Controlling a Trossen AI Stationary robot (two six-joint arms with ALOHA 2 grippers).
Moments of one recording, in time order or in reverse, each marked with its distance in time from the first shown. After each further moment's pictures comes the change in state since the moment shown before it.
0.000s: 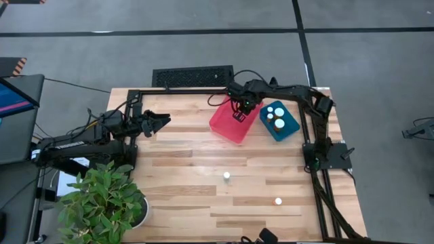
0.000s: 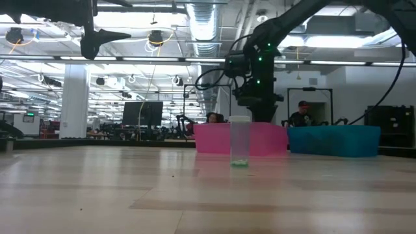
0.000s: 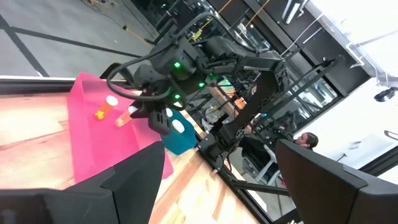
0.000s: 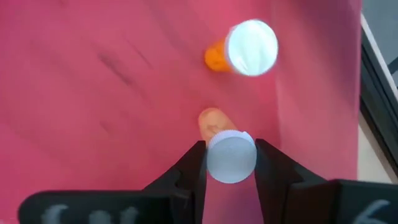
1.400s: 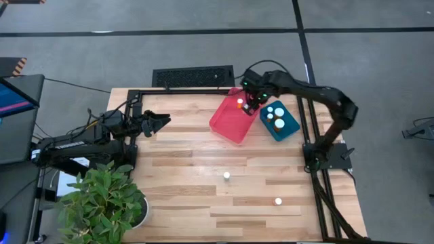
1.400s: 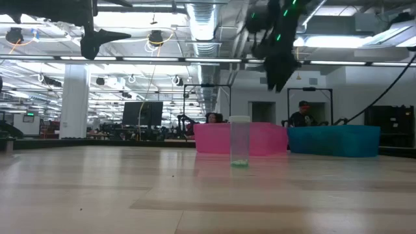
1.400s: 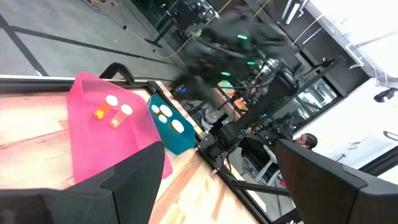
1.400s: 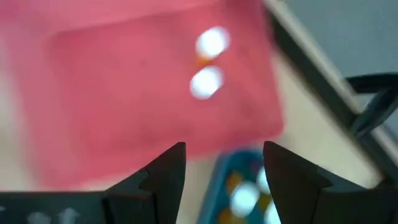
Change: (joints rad) left arm 0.000 0.000 0.000 0.000 0.000 -0.003; right arm 0.021 -0.304 0.000 -0.157 -0.070 0.051
